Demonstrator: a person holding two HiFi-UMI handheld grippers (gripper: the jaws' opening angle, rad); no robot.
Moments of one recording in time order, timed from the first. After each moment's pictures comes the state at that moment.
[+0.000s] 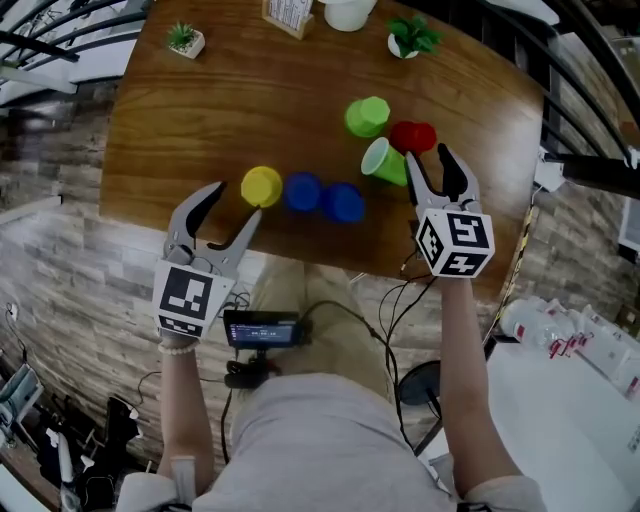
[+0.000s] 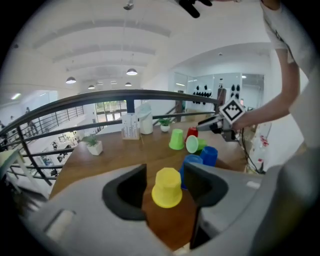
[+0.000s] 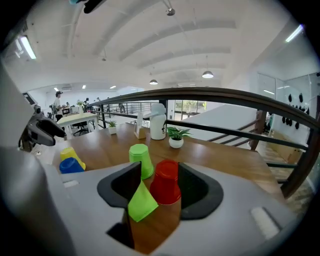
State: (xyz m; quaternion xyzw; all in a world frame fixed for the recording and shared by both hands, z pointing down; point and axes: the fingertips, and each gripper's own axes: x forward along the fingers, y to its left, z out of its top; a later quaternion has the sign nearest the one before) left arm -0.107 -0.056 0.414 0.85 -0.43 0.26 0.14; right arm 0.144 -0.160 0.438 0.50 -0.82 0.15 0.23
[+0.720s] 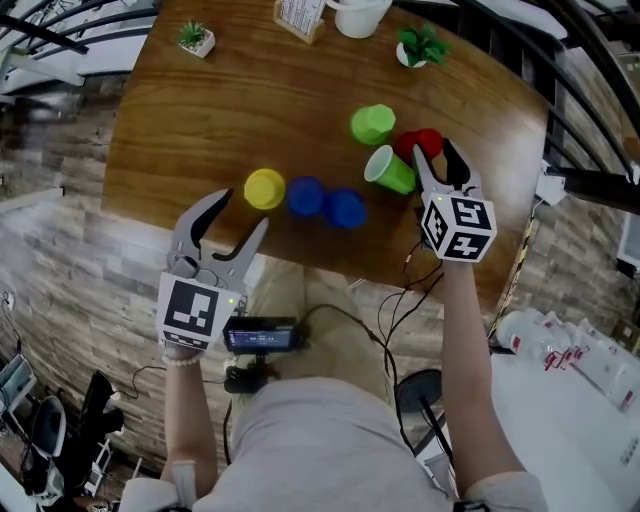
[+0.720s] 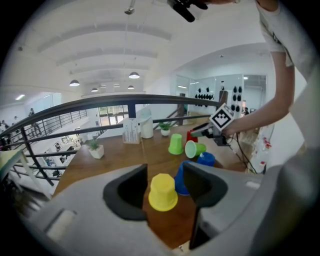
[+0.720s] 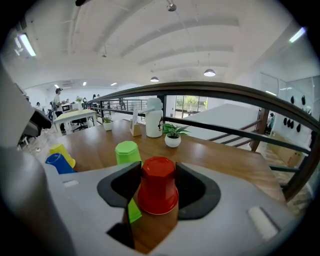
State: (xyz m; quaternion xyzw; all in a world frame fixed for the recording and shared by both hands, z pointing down) left arm -0.098 -0.051 0.397 0.85 -0.45 0.25 0.13; right arm 0.152 -0.192 0.456 0.50 -0.82 0.15 0.24
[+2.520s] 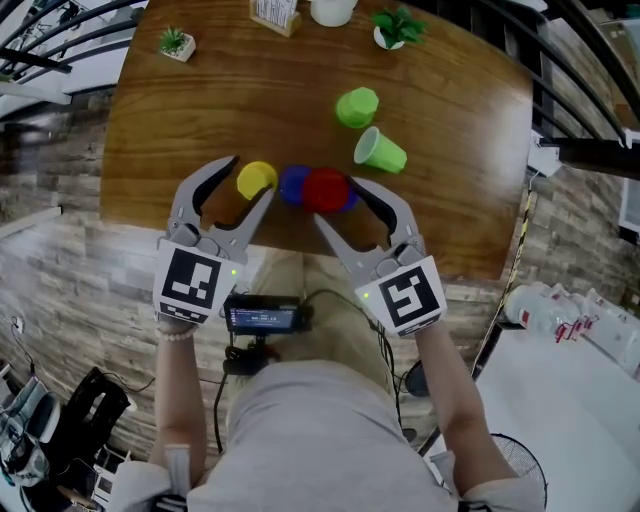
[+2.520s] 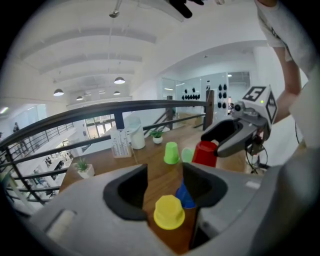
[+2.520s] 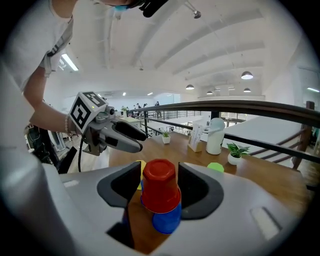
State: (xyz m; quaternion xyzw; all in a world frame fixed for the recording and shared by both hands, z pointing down) left arm -0.076 -0.081 0.377 0.88 -0.39 0.26 0.08; right arm 0.007 -0.051 0.378 0.31 -0.92 0.12 0.20
